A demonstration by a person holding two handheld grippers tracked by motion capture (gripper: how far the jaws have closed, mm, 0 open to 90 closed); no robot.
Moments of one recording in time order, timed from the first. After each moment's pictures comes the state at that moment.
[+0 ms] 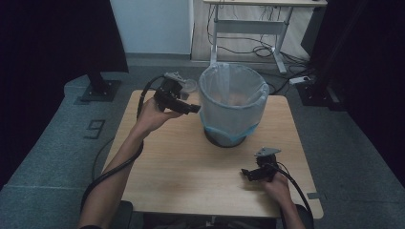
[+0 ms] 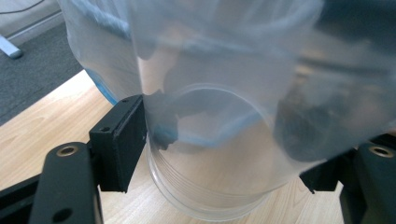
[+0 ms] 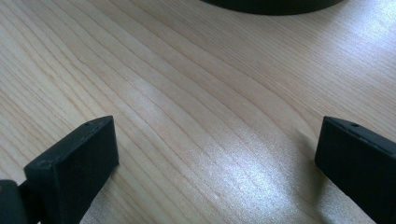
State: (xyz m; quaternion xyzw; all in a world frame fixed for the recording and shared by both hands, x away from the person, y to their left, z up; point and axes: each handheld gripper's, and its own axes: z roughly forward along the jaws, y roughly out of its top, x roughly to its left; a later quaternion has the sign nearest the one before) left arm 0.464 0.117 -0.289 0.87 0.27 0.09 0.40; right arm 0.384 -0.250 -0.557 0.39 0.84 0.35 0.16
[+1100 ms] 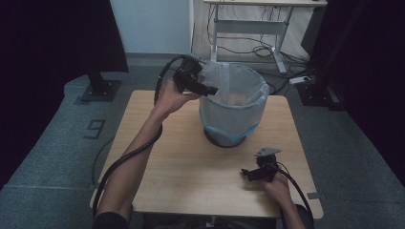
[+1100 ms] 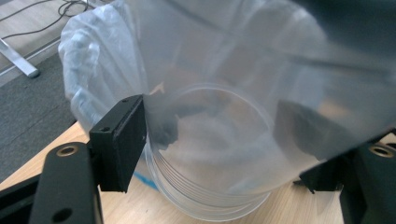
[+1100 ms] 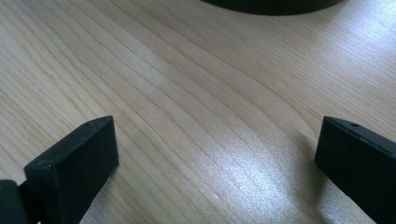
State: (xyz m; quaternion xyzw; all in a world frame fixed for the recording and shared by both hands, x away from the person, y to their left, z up) left arm 0.495 0.060 -0.252 0.87 0.27 0.12 0.40; right arm 0.384 -0.250 -0.557 0.39 0.84 0.35 0.16
